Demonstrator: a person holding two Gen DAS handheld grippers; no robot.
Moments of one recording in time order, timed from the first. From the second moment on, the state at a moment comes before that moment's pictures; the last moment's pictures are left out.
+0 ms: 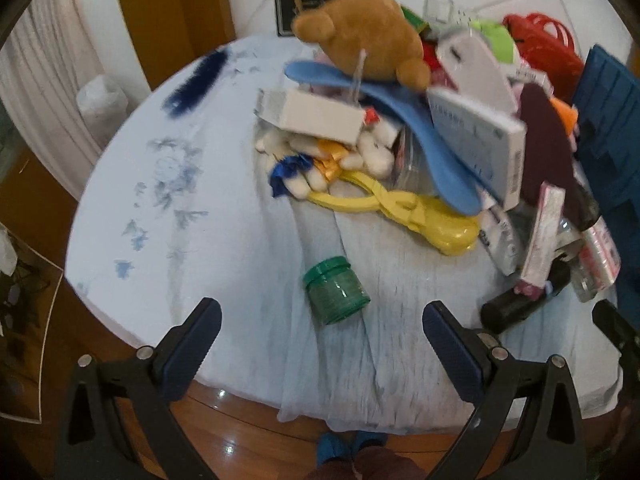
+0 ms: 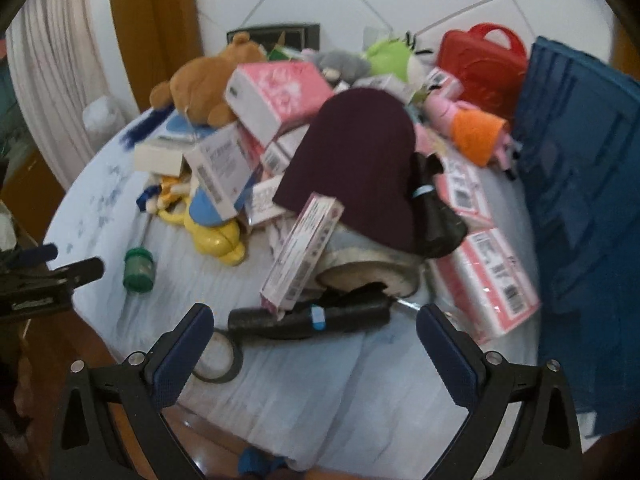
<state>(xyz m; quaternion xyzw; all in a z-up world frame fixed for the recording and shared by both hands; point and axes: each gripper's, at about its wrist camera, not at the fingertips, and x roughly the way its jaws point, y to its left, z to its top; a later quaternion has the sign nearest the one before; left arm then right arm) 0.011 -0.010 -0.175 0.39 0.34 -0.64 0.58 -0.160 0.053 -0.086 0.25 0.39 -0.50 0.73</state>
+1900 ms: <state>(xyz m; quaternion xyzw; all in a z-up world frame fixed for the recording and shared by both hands) 0.028 -0.014 -0.171 0.40 0.22 -0.76 0.46 -0.071 0.095 -0.151 0.34 0.36 -0.58 0.65</state>
